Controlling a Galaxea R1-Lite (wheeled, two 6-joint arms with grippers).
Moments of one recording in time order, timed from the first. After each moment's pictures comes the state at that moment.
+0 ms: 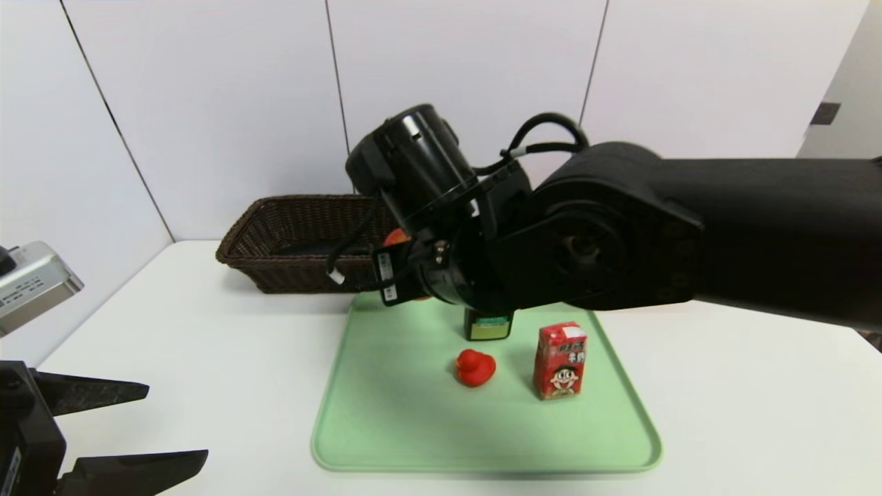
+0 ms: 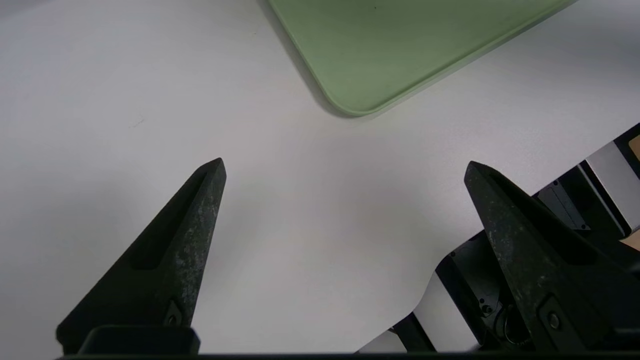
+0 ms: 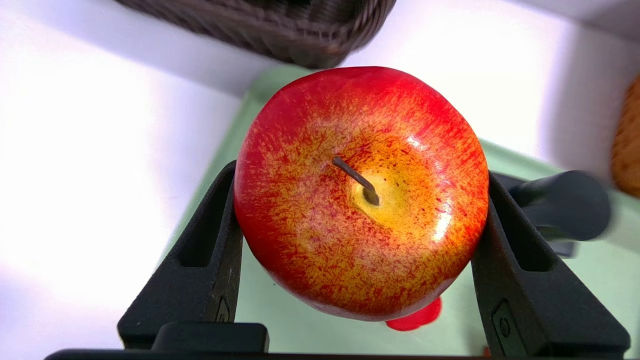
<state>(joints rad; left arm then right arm) -0.39 1.01 -0.92 0.59 -0.19 0.01 0.97 2.08 -1.92 0.47 -0.50 0.30</state>
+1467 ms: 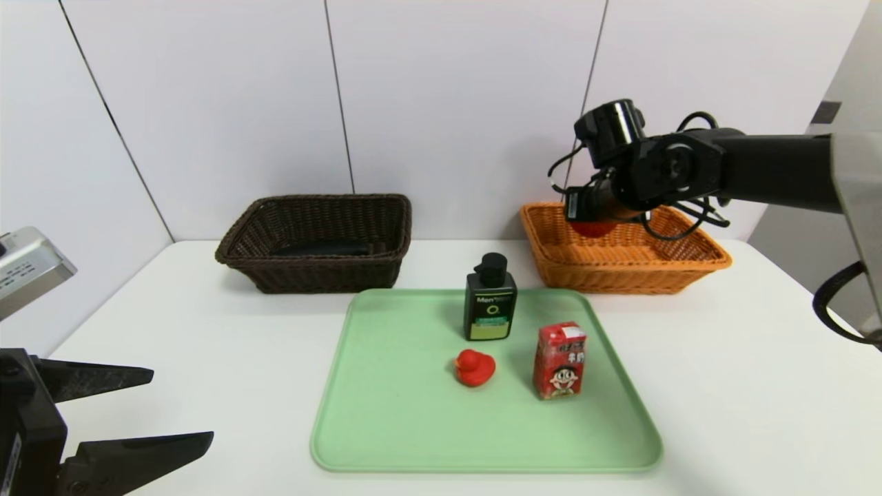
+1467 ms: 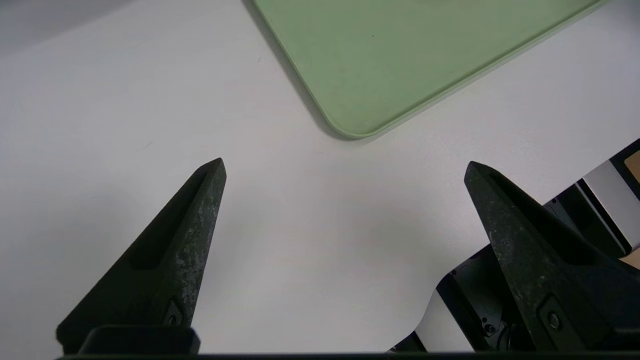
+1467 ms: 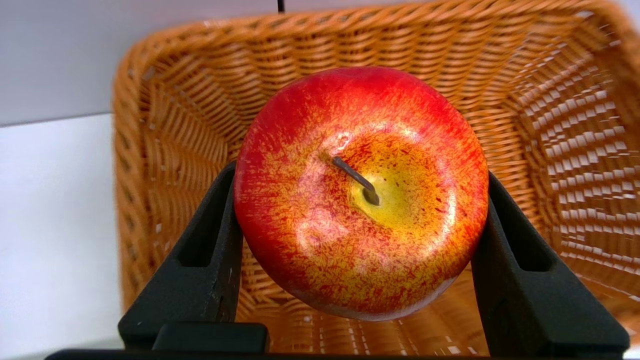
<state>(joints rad) -0.39 1.01 -0.92 0.54 -0.19 0.00 0.33 2.20 -1.95 0.41 -0.47 0.25</state>
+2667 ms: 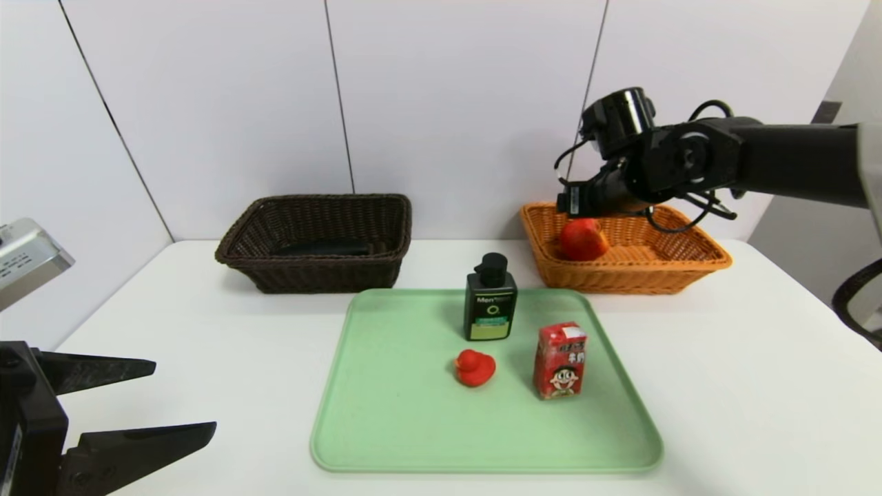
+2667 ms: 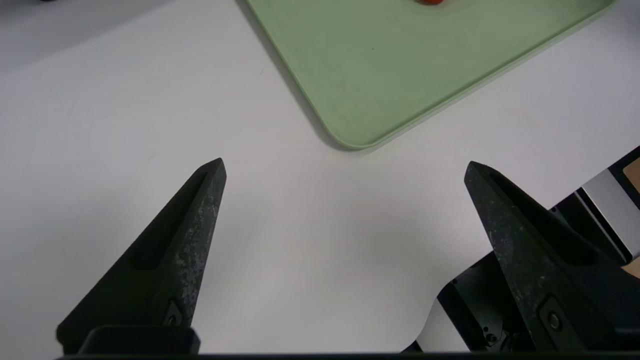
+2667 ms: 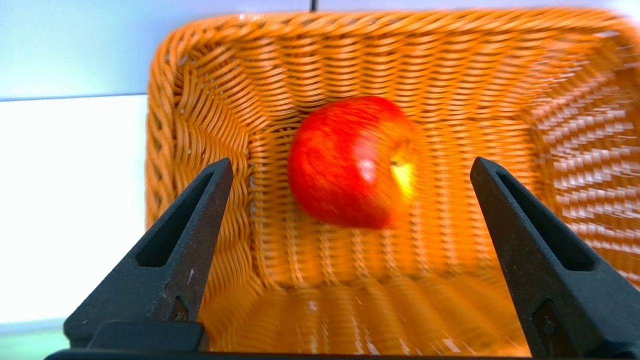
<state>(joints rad) -0.39 1.01 -0.92 0.51 -0.19 0.00 0.33 2.14 -1.94 0.44 -0.40 0.19</state>
